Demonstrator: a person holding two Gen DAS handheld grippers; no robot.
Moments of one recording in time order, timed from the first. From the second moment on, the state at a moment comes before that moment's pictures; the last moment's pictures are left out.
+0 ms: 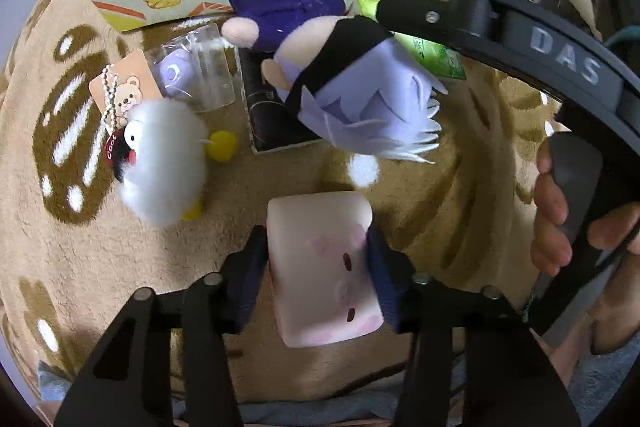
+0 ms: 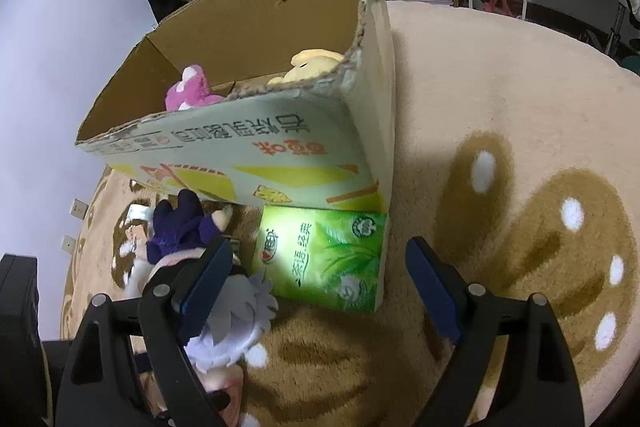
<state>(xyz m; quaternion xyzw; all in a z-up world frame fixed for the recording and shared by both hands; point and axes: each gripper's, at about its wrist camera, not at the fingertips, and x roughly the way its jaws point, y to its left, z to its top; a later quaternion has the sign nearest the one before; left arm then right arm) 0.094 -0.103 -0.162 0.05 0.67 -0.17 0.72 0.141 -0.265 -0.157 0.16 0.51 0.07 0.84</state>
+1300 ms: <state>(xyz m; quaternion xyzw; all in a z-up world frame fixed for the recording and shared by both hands) 0.069 -0.055 -0.094 0.06 0.55 -0.11 0.82 0.105 -0.275 -0.106 0.12 0.44 0.02 0.89</state>
